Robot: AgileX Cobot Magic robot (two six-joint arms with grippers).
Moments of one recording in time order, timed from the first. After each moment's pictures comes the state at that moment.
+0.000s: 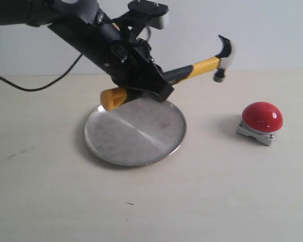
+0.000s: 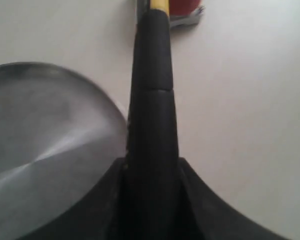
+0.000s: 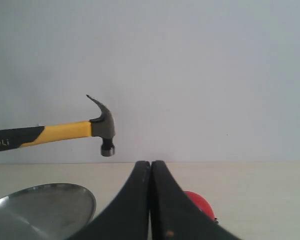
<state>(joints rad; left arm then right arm) -0.67 1.82 -1.52 -0.37 0.77 0.47 0.20 0.01 0.00 1.34 -0.04 -1.25</state>
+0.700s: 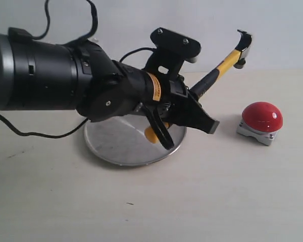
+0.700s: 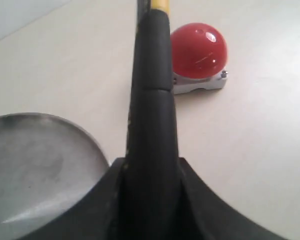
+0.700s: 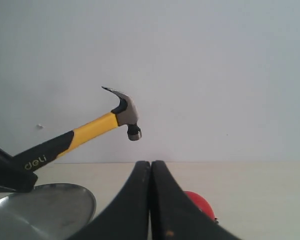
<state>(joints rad) -0.89 1.84 -1.25 0.26 0.14 -0.30 0.20 0.01 0.00 1.34 -0.03 -1.25</state>
